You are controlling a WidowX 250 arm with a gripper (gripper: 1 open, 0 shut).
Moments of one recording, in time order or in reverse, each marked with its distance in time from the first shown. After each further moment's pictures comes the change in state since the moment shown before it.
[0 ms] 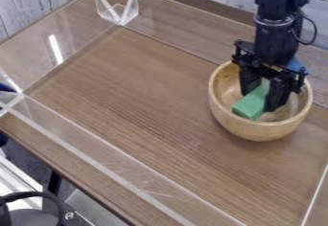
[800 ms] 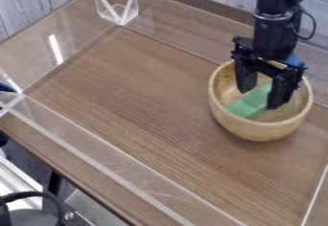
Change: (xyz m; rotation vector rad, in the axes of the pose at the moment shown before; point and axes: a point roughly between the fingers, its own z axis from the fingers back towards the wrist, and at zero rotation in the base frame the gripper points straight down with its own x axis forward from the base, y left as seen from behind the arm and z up) arm -0.001 0.005 0.006 -0.003 0.011 0.024
